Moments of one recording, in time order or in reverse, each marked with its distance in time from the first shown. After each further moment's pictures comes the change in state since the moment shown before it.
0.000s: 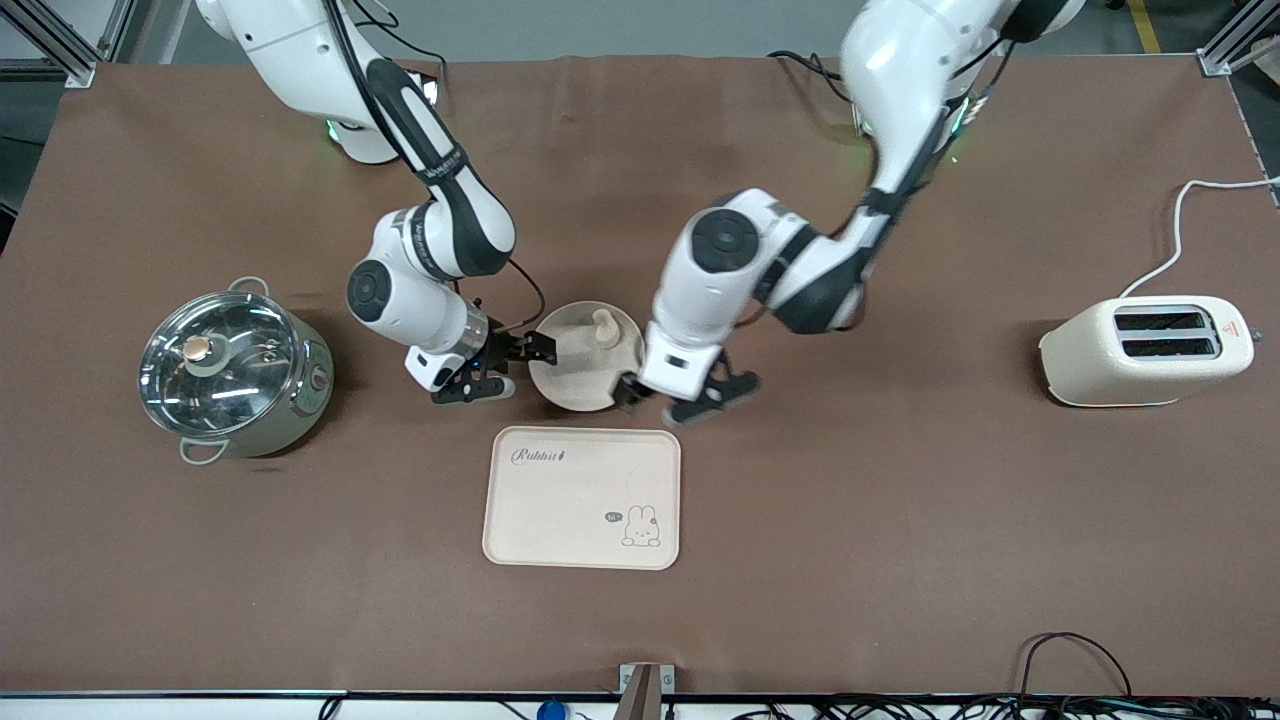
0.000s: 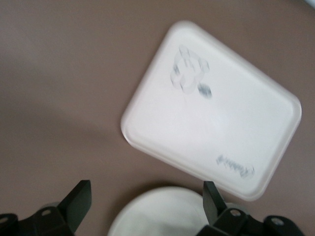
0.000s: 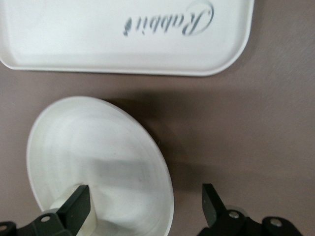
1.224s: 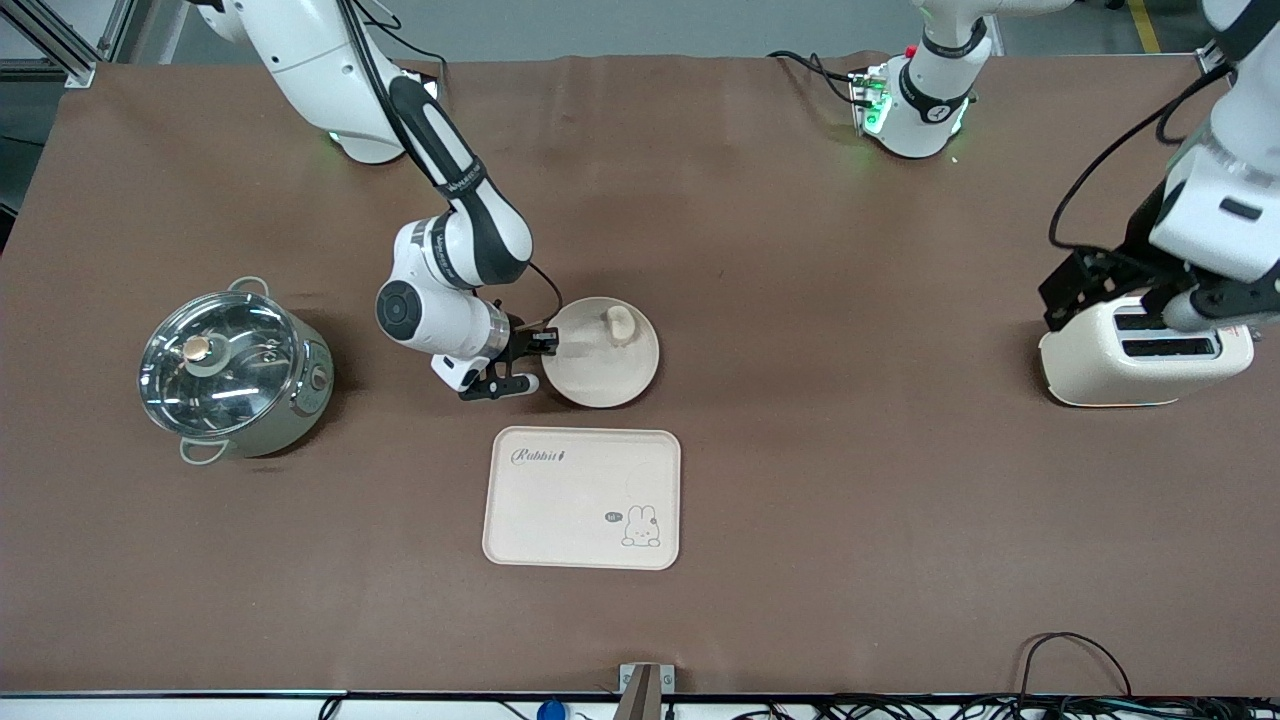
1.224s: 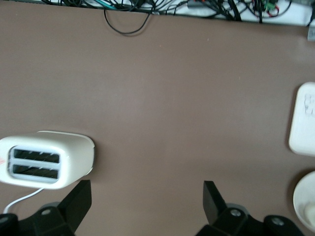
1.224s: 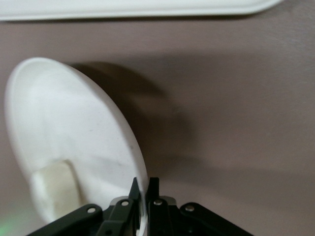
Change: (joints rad) left arm 0.474 -0.547 -0.001 0.010 0.015 -0.671 0.858; right arm 0.012 0.029 -0.002 0.088 0.008 -0.190 0.041
